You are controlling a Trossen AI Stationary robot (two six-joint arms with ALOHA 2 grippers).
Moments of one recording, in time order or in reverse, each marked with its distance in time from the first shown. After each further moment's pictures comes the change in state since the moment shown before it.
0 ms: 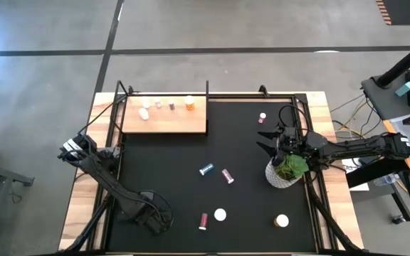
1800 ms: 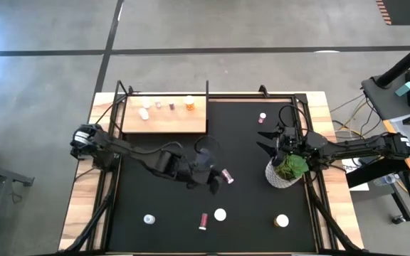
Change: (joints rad) left arm 0.437 0.002 0.324 0.498 -0.456 1.279; right arm 0.000 0.000 0.000 0.000 0.000 -0.001
